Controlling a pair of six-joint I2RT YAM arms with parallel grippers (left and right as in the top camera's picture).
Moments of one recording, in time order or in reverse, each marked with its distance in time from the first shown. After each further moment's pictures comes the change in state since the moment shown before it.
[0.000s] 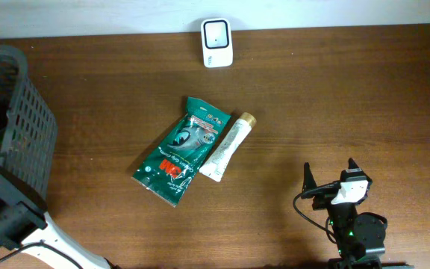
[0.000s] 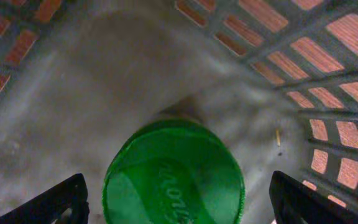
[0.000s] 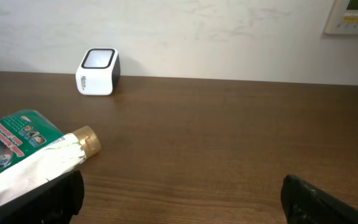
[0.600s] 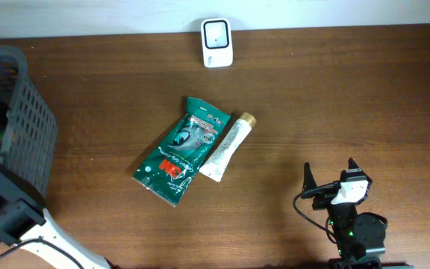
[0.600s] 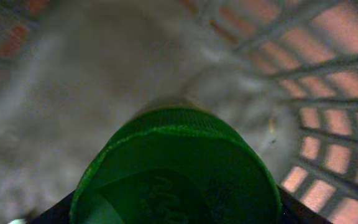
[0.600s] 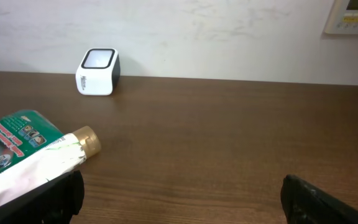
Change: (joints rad) left arm 0.000 0.046 0.124 -0.131 0.014 0.011; right arm 0.000 0.000 0.000 0.000 0.000 -0.001
